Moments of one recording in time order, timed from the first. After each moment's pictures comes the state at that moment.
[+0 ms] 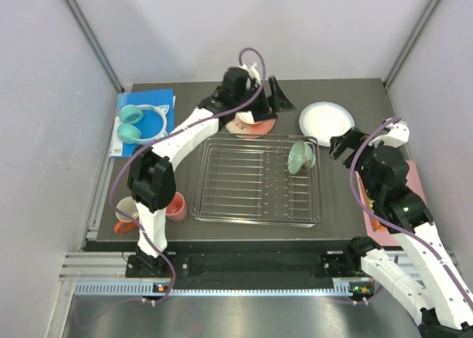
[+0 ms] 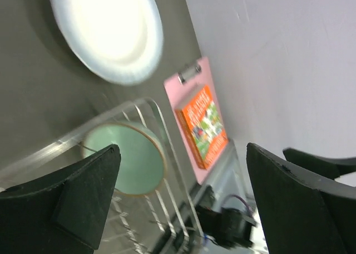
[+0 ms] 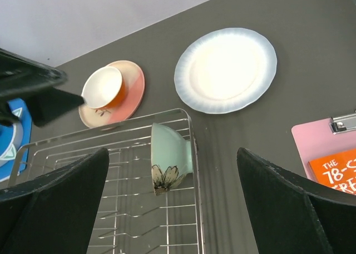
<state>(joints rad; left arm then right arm) -0.62 1.98 1.75 -0.16 0.51 -0.91 0.39 0.64 0.86 -0.46 0.39 0.48</state>
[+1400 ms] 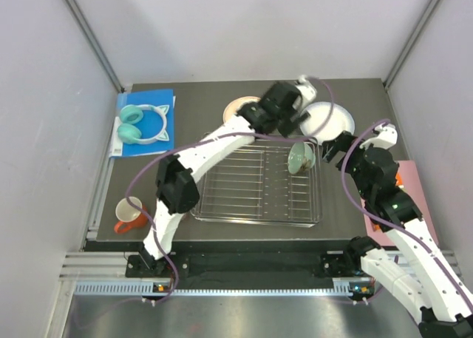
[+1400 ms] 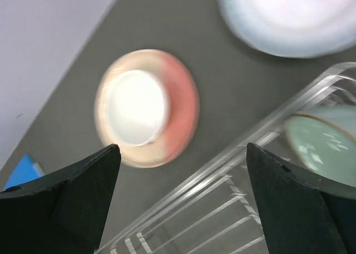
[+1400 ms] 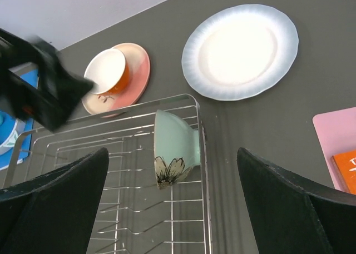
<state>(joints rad) -0.88 2.15 2.15 -0.64 -0.34 0.25 0.39 0.65 0.76 -0.38 0.34 0.52</state>
